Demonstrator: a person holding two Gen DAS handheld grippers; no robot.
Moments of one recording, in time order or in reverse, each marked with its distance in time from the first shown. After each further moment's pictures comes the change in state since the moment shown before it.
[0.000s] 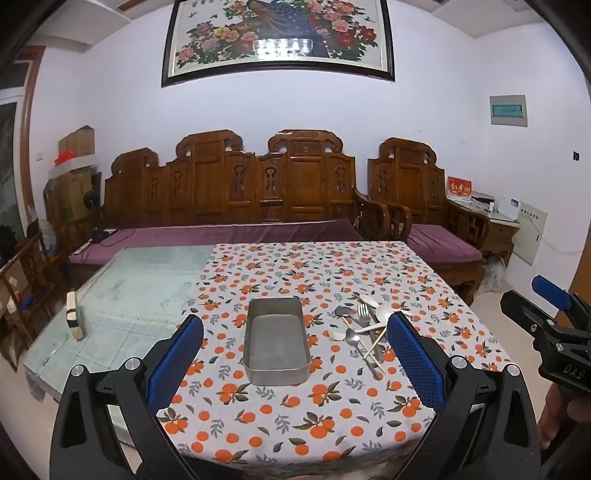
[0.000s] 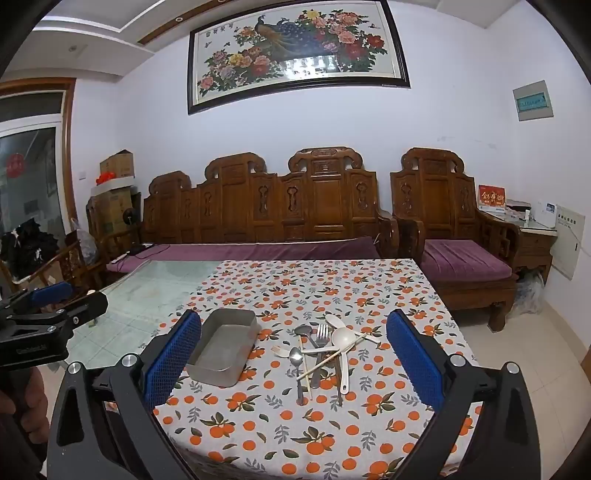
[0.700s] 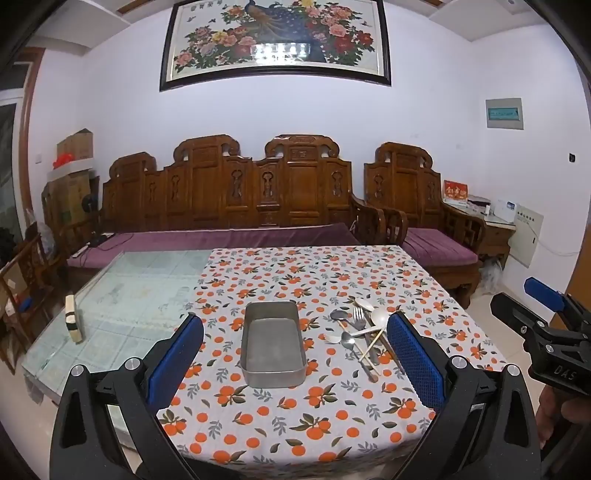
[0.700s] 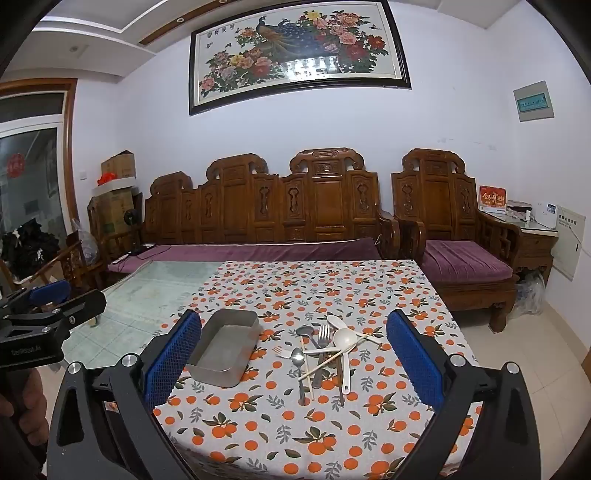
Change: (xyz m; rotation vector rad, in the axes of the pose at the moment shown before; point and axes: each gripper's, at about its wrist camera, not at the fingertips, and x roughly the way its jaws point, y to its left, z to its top) left arm -0.011 -0.004 0.009 0.001 -0.016 -0.010; right arm -0.002 0.000 0.001 0.005 -0.012 0.001
